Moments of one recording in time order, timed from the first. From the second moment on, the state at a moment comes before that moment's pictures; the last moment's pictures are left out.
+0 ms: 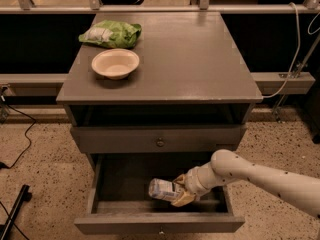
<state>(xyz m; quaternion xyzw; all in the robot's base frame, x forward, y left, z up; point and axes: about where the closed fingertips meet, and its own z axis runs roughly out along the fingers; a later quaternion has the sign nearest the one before) 0.499 -0.068 0.420 -0.65 0.68 0.24 0.24</state>
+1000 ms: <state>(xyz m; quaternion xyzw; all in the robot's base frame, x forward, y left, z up) 0.501 -0.052 0.423 -0.63 0.68 0.27 0.26</state>
